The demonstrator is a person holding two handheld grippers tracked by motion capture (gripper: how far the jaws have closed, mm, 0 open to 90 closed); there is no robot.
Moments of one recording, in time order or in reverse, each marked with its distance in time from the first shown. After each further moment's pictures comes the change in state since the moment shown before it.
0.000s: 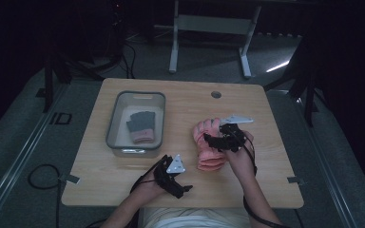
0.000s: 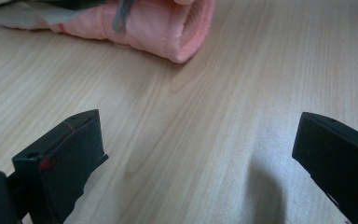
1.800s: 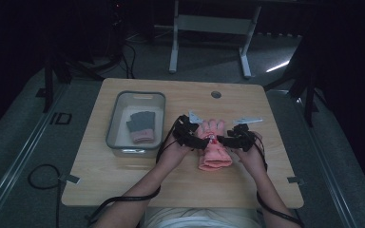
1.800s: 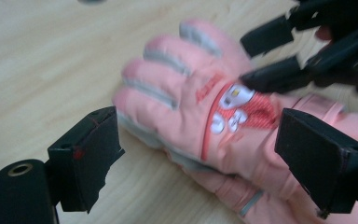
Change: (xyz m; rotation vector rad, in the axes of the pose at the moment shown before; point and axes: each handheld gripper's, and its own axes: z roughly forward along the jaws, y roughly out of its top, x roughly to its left) left arm 0.071 0.112 0.026 0.024 0.162 -0.335; right arm -0.065 -0.030 0.024 0.100 0.063 0.044
